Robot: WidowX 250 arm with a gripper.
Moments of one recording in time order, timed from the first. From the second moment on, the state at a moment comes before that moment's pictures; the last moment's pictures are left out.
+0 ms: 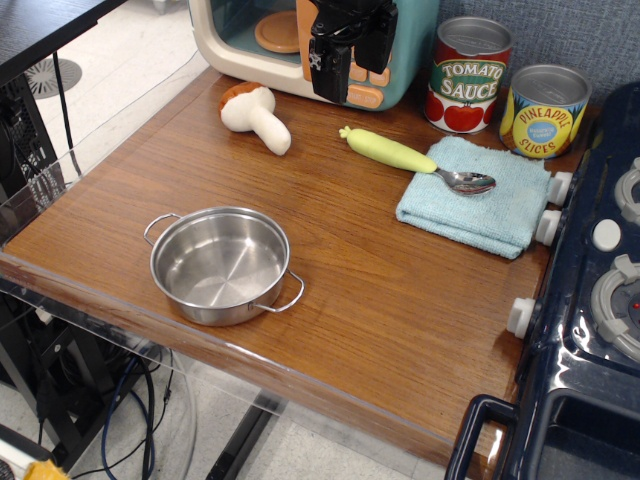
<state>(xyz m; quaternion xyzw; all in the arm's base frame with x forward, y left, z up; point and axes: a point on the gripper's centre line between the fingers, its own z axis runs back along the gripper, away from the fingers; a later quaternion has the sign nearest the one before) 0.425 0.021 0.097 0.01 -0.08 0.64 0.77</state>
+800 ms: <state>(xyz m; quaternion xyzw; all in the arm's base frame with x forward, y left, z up) 0.395 0.030 0.080 0.01 -0.05 0.63 0.77</state>
